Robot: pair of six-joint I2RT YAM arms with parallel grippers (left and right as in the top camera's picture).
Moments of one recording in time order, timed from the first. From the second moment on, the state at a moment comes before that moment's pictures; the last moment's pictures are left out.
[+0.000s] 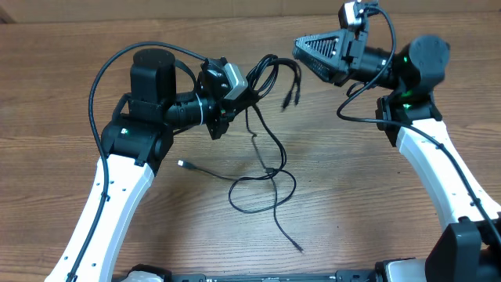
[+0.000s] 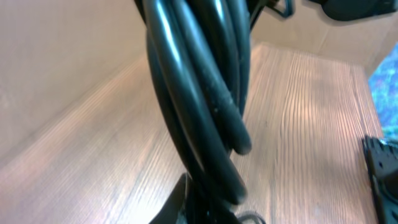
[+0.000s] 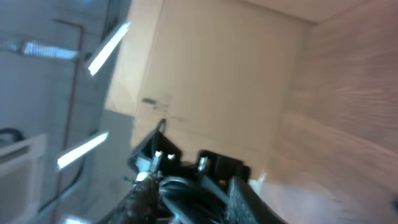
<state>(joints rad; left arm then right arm) -0.25 1.35 1.25 -0.45 0.86 0.39 0.11 1.56 1.18 0.59 -1.17 1.49</state>
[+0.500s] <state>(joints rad) -0.25 1.36 1.25 -0.72 0.58 0.34 0.11 1.56 1.18 0.30 -1.17 1.16</state>
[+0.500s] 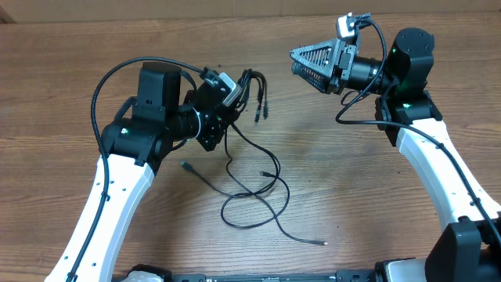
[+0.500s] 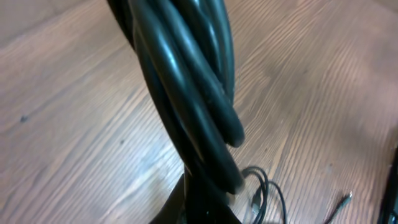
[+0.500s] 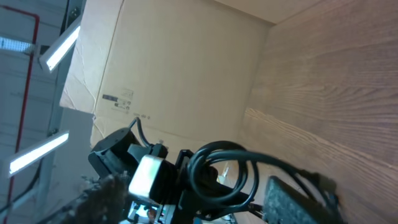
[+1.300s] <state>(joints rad) -0.32 1.36 1.25 -0.82 0.45 0.77 0.18 1.56 1.18 -0.18 -1.05 1.04</state>
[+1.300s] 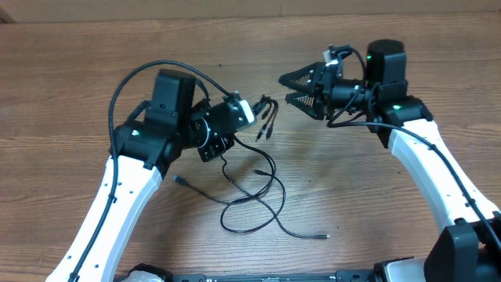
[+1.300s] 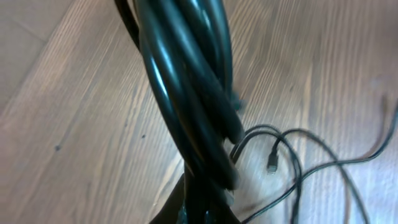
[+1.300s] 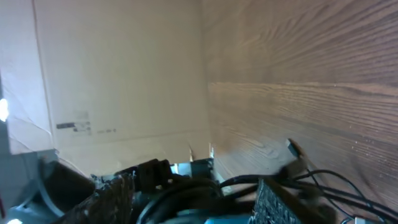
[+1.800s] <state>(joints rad) -0.34 1.43 1.25 -0.79 0.32 0.78 0.27 1.56 1.18 -0.24 -0.96 1.00</state>
